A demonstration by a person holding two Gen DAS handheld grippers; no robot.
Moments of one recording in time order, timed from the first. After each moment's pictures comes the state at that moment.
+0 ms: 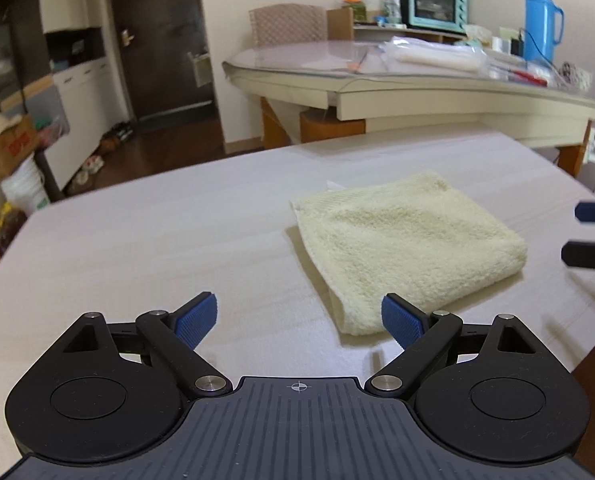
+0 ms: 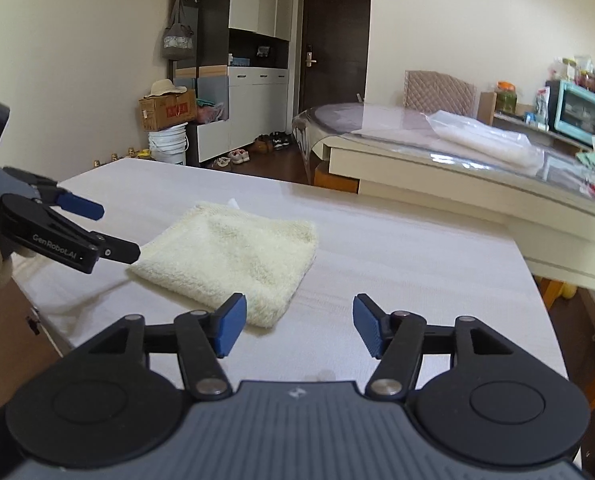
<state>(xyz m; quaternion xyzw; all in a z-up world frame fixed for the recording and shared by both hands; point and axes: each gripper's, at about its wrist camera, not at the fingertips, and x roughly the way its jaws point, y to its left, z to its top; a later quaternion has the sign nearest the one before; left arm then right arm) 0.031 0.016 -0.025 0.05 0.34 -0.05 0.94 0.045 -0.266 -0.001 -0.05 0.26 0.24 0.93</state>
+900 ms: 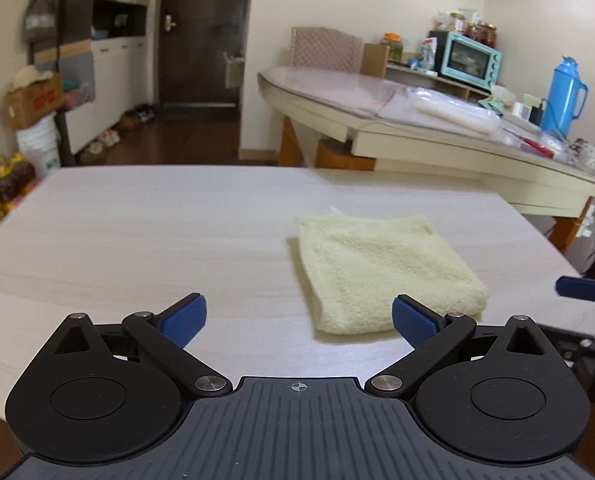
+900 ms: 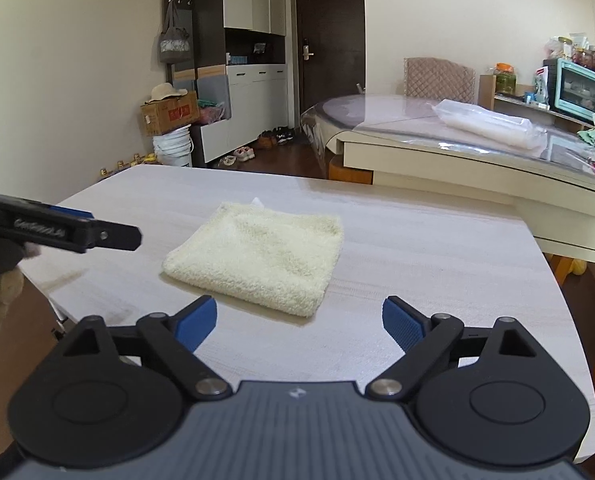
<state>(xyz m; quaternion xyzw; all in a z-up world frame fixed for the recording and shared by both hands) 0.004 0.023 -0.007 -0.05 0.31 -0.03 0.95 0.032 -0.248 0.007 -0.03 0.28 0.24 0.93</state>
